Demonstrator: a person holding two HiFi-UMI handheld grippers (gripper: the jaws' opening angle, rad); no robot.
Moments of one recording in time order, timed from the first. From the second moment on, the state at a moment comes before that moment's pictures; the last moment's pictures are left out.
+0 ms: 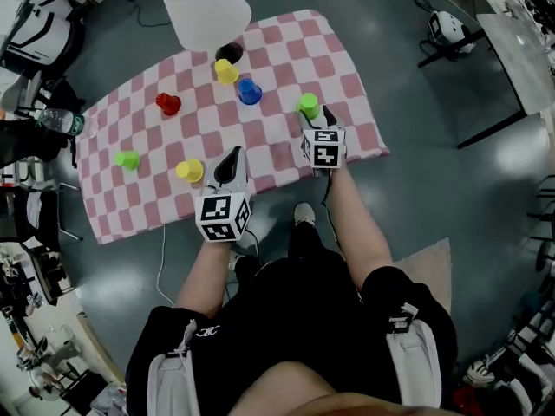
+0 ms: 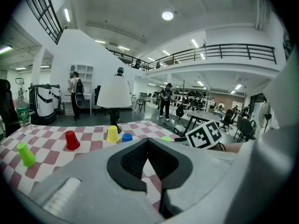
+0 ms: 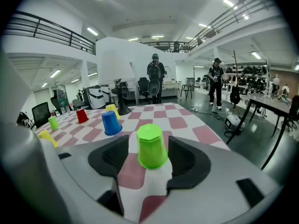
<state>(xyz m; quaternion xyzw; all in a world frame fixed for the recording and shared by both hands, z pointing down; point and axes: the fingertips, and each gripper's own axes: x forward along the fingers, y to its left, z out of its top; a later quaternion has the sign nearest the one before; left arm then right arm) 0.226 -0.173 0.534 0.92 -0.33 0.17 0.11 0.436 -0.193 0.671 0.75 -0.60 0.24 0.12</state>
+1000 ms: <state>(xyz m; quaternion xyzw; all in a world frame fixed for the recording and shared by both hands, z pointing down) 0.175 -0.171 0.499 0.91 -0.37 0.15 0.07 0.401 -0.193 0.600 0.75 -0.63 0.14 0.12</state>
